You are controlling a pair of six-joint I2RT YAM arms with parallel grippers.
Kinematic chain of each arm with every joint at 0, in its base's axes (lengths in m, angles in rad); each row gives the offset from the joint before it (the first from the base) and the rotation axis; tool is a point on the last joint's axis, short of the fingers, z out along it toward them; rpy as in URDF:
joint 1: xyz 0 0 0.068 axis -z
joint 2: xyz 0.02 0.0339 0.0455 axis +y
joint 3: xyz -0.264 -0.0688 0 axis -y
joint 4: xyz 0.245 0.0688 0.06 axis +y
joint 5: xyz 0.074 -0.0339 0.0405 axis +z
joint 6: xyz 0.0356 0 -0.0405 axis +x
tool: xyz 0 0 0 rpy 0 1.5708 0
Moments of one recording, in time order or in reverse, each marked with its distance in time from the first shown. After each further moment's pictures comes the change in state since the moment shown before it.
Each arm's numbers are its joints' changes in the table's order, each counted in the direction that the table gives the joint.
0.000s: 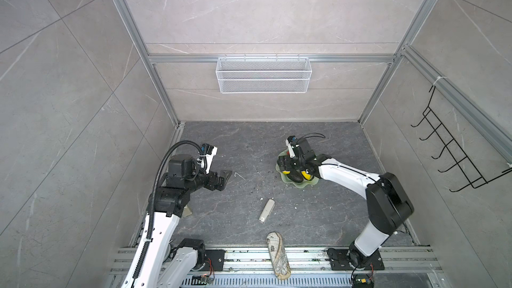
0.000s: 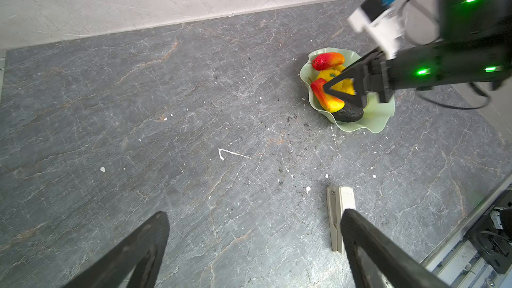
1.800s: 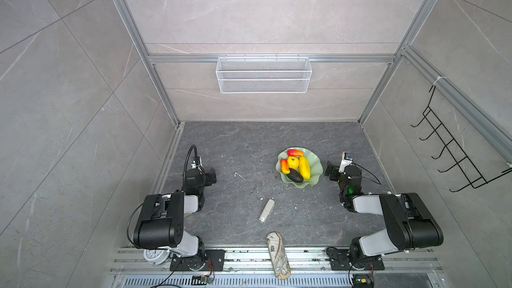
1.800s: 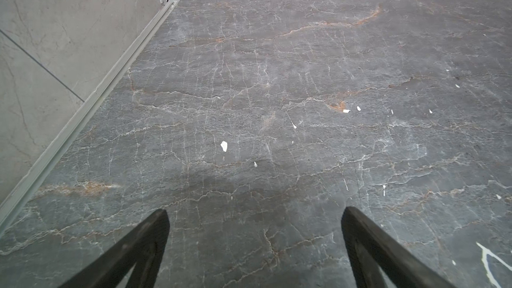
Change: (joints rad) left arm -0.184 0.676 -0.616 -1.455 0.446 -0.108; right arm 0.493 -0.114 -0.755 -1.061 -0.153 -0.166
